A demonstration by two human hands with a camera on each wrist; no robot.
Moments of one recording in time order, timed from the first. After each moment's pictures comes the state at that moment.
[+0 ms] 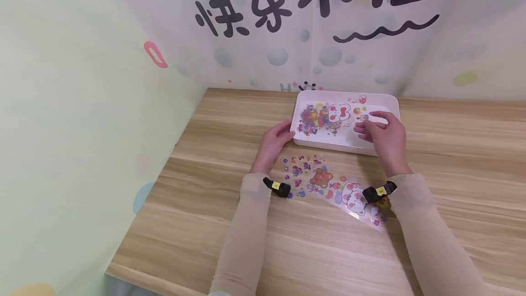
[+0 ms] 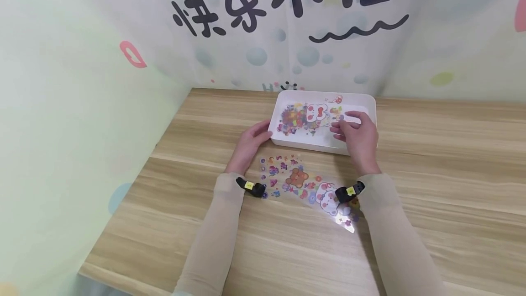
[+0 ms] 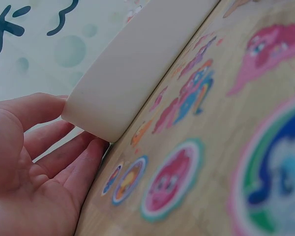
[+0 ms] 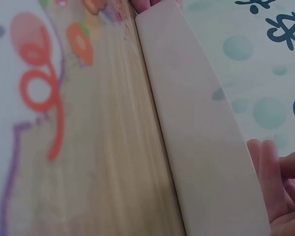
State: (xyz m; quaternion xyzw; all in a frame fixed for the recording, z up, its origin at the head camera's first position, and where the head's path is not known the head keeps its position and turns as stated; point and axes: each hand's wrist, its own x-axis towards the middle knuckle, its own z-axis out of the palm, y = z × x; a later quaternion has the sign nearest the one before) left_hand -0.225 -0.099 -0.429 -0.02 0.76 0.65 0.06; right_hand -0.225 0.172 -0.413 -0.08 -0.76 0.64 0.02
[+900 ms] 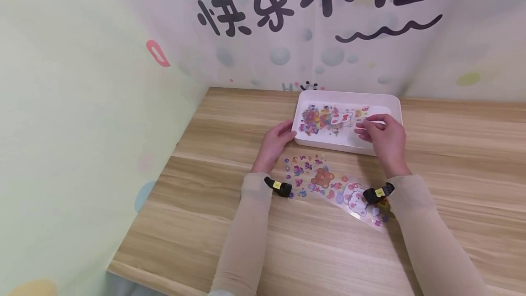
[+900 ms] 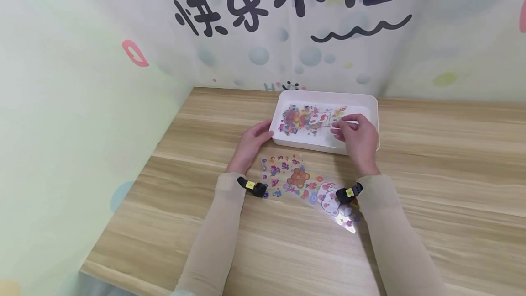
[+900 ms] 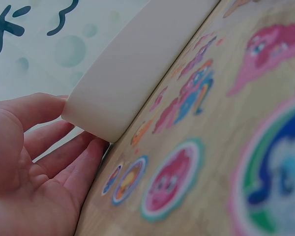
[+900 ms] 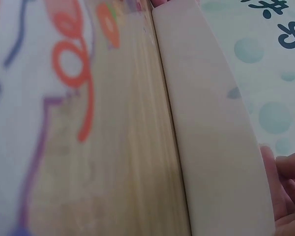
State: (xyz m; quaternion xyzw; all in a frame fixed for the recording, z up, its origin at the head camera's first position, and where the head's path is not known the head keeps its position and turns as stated) left_hand -0.234 -0.099 -0.451 -0.02 0.76 0.65 0.03; right_hand -0.223 0.167 -0.412 -0.07 -0.79 0.60 0.02
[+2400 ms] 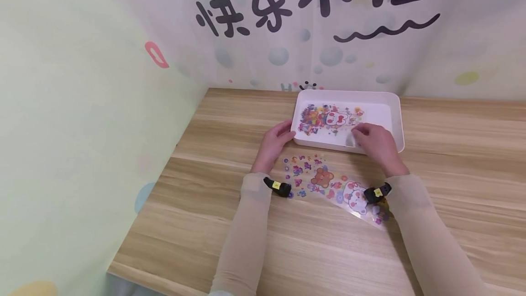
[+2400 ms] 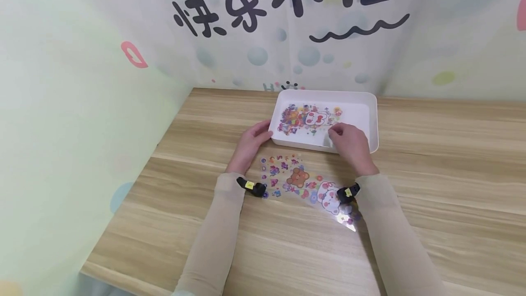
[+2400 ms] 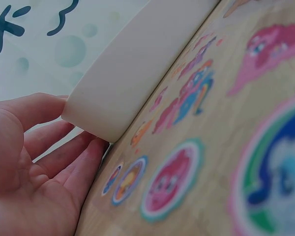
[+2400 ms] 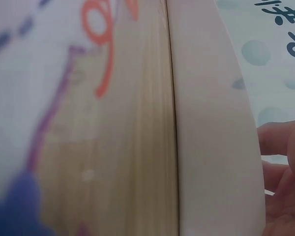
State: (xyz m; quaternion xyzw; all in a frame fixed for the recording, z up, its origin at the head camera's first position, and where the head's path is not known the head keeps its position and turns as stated) left_hand -0.234 -0.098 -0.451 -0.02 0.76 0.65 0.03; right_hand -0.226 0.168 -0.416 0.02 -0.92 0.39 -0.07
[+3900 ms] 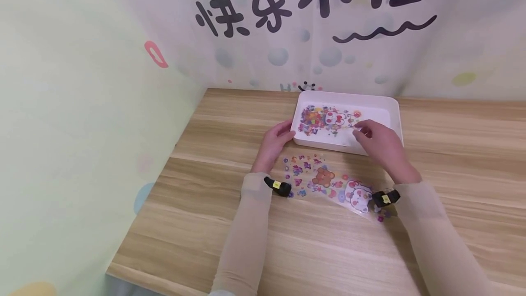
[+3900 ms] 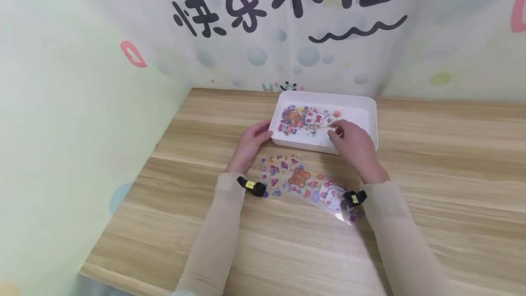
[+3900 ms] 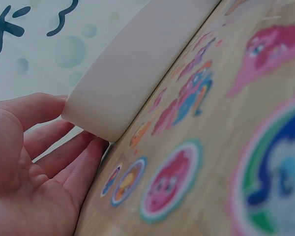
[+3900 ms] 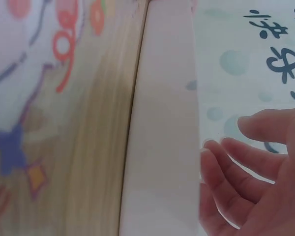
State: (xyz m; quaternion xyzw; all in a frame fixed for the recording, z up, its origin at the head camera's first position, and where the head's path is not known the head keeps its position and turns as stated) left_hand -0.233 -0.099 -0.448 -0.02 0.75 0.66 0.05; right_hand -0.204 0.169 -0.394 0.08 -0.94 0.32 0.01
